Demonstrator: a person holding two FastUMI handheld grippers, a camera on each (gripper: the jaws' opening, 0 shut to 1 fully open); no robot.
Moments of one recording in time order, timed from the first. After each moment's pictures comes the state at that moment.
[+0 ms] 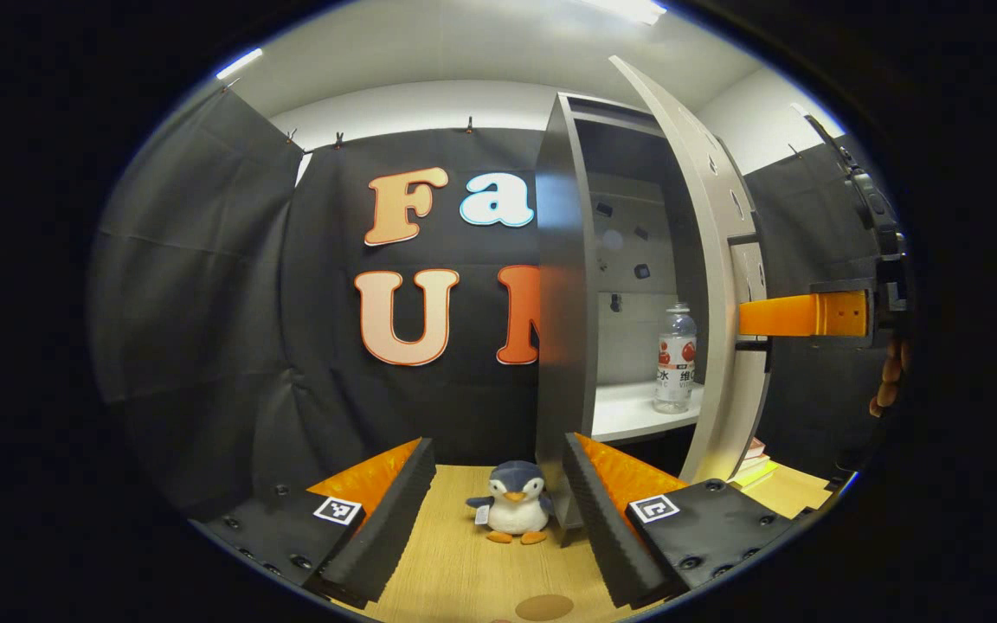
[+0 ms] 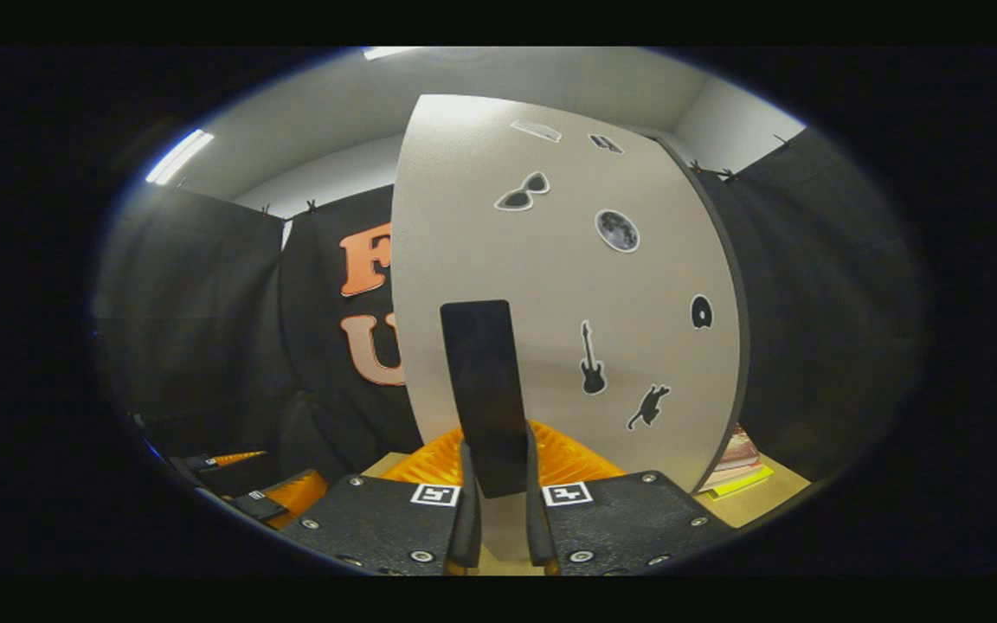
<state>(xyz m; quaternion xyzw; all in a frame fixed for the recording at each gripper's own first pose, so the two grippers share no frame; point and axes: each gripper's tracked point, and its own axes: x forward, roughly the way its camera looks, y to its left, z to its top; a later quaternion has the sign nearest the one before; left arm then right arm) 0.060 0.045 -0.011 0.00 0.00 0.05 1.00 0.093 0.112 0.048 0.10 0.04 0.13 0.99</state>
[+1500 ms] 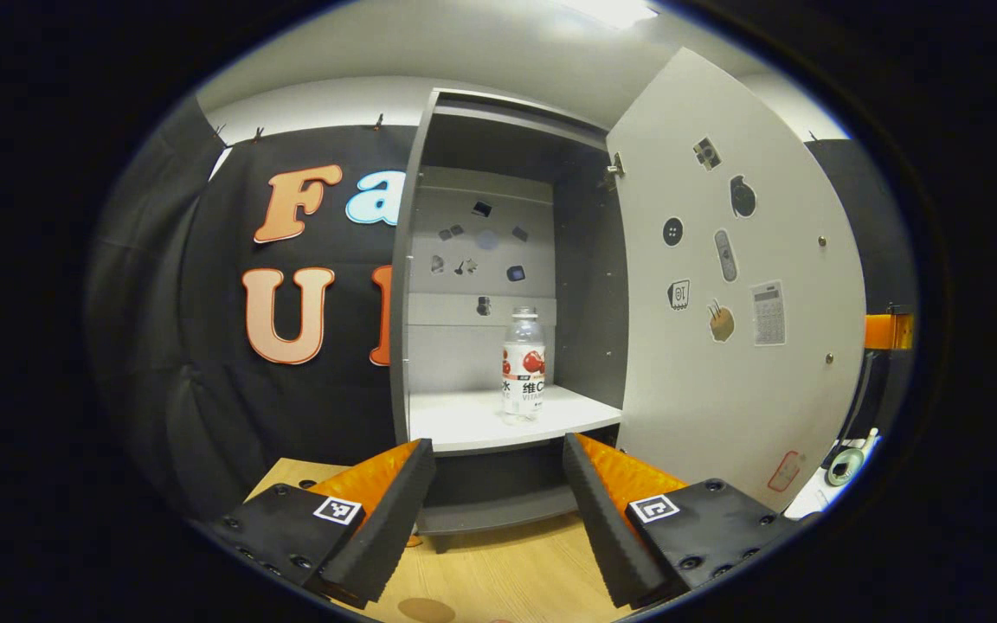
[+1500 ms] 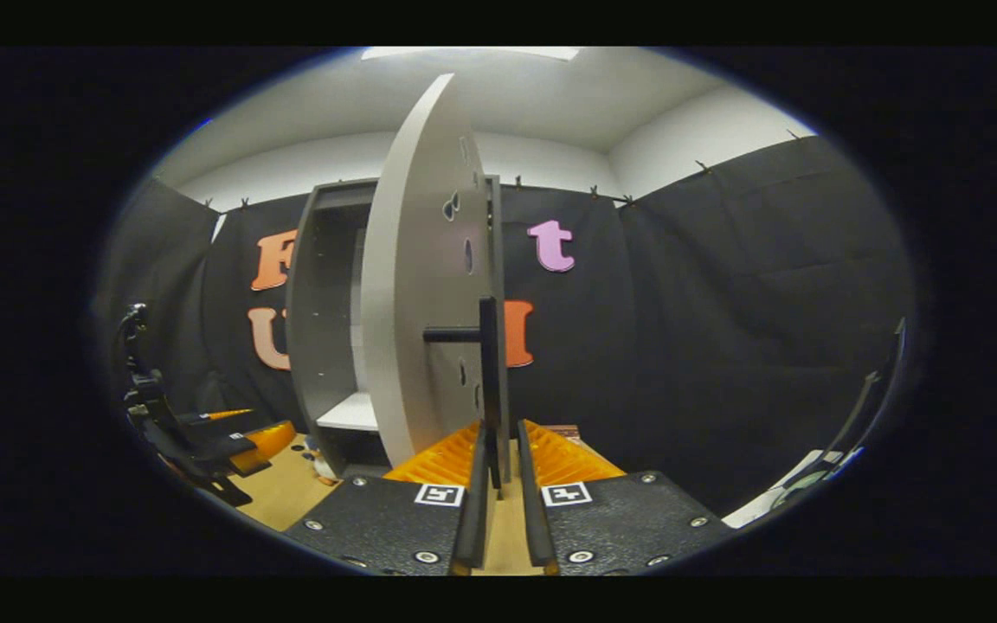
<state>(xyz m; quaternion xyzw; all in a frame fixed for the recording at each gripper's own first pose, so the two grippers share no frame) 0.064 -0.149 -0.008 -0.01 0.00 -0.10 1.00 0.072 -0.019 0.033 0.06 0.03 -0.03 1.00</state>
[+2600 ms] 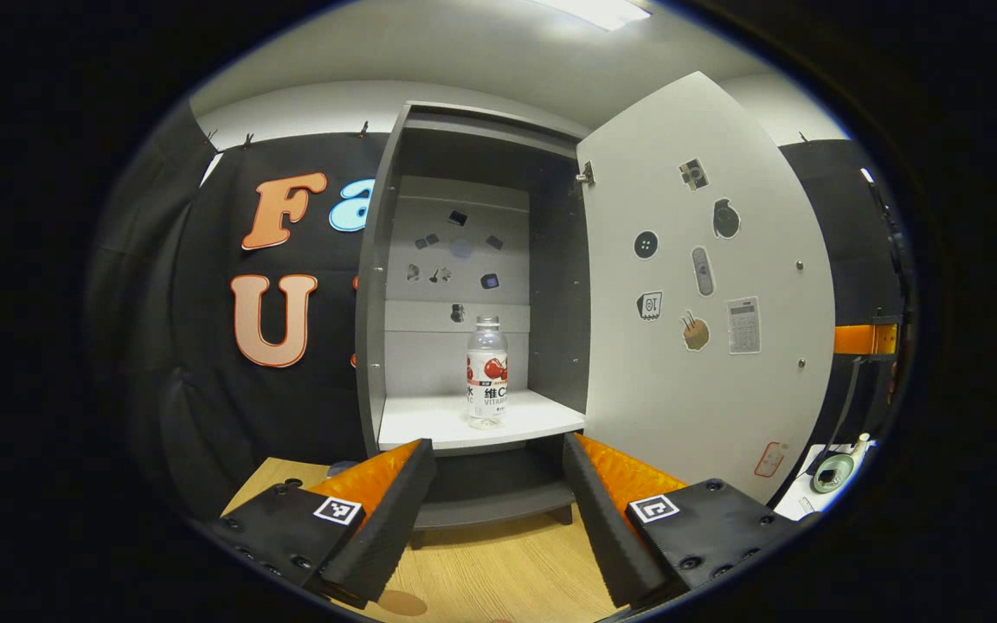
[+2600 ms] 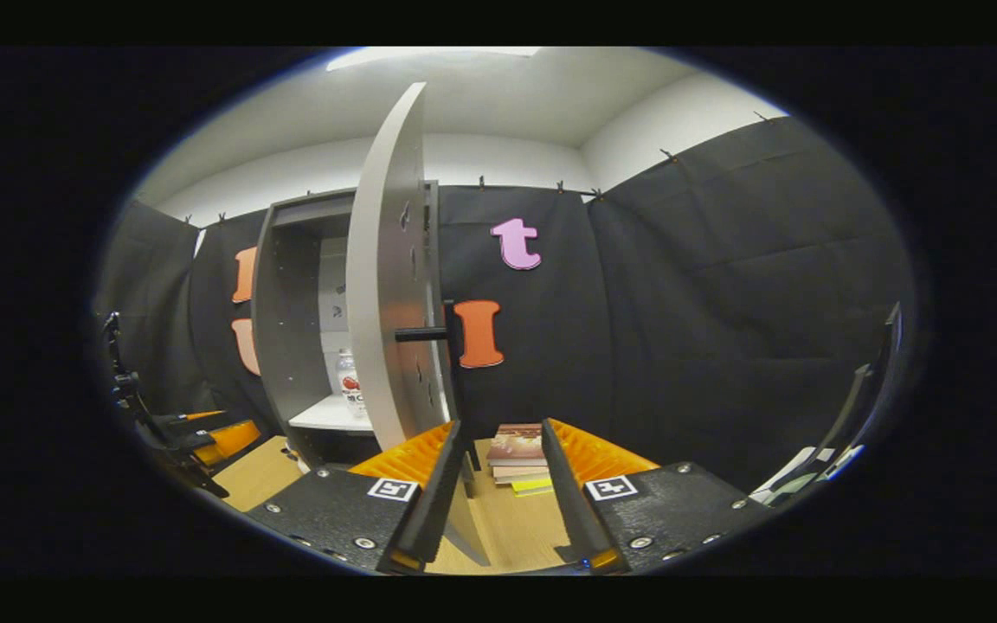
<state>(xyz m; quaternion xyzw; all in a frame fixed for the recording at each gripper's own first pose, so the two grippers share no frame) 0.034 -0.184 -0.001 -0.01 -0.01 -0.12 0.99 0.067 -0.066 0.030 0.08 0.03 -0.04 1.00</state>
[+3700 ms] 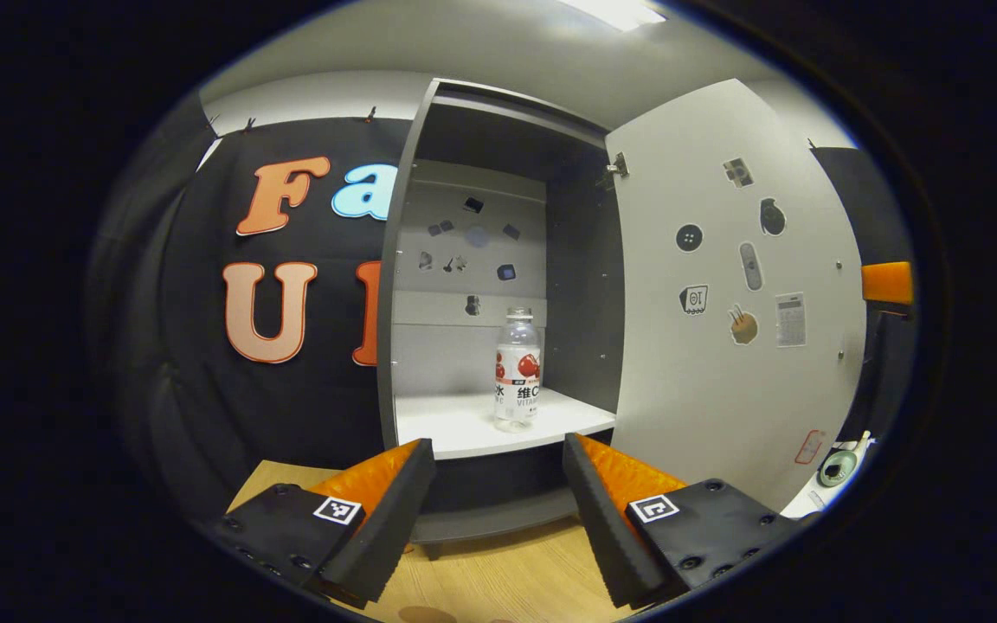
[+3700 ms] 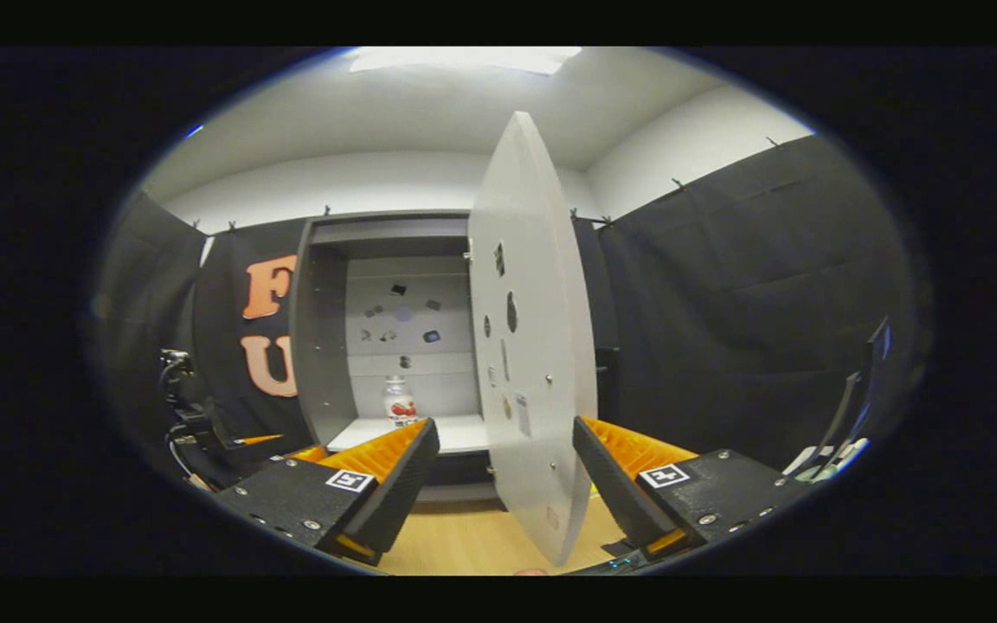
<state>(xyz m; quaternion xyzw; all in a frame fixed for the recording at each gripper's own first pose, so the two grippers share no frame) 0.098 -0.129 -0.011 -0.02 0.00 -0.13 0.99 0.056 0.041 0.073 0.05 -0.02 -0.08 1.00</state>
